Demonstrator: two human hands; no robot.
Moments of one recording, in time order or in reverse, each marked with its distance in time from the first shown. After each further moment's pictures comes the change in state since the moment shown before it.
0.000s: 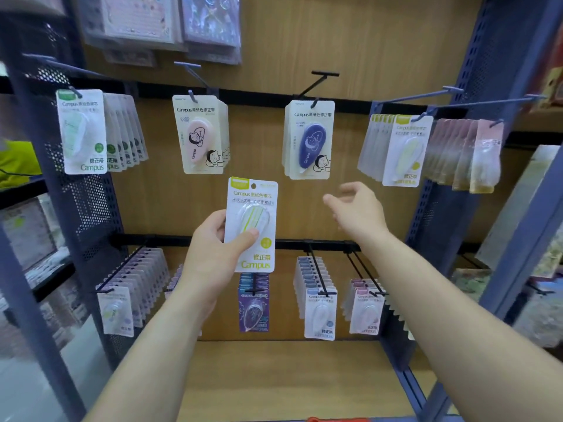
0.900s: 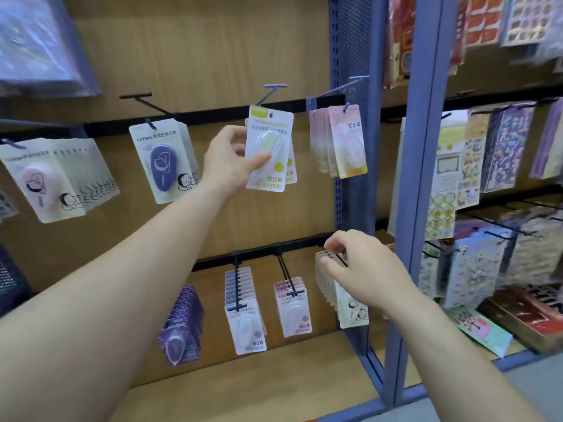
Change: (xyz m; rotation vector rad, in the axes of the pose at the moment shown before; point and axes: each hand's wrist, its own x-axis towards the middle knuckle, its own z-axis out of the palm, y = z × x) left_hand 0.090 0.073 0.246 0.393 -0.155 0.385; right_hand -0.046 0.127 -0.181 -0.588 -0.078 -0.166
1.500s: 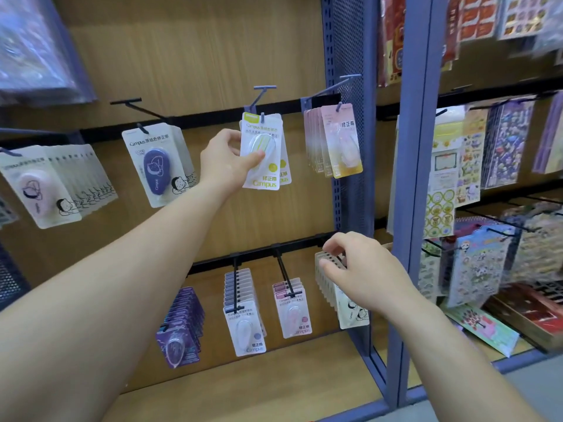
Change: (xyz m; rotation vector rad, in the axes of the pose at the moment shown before) left_hand 0.015 -0.003 0.013 0.158 0.062 -0.023; right_hand -0.003 0.010 0.000 0.030 -0.004 -0.013
